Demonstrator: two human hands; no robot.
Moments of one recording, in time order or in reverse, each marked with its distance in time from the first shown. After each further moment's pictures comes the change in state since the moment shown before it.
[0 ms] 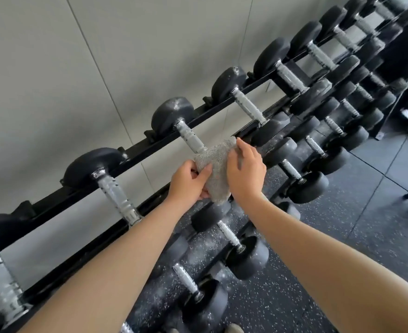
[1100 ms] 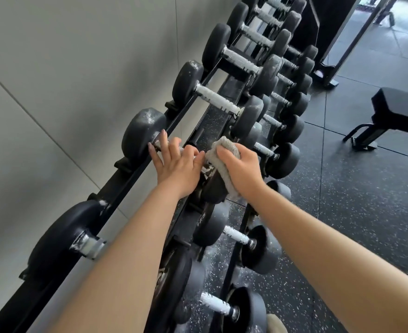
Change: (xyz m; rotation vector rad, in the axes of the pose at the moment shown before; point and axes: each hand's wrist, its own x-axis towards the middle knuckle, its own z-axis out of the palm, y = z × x) left_hand 0.103 -0.002 -0.019 1.013 -0.232 0.481; right_hand 0.016 -0.006 0.036 0.427 0.105 0.298
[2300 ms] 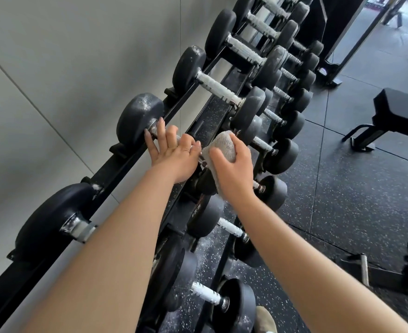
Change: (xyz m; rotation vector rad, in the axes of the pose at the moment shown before) left_hand 0.002 0.004 -0.008 0.041 -0.130 -0.064; right_hand -0.029 0.001 0.016 -0.040 0.118 0.017
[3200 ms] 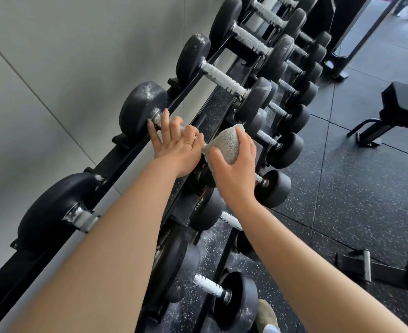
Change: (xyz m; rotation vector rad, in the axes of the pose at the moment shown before) left_hand -0.002 -0.002 0.002 -0.018 0.049 0.039; right_hand -0.021 0.003 0.004 -0.090 0.050 -0.035
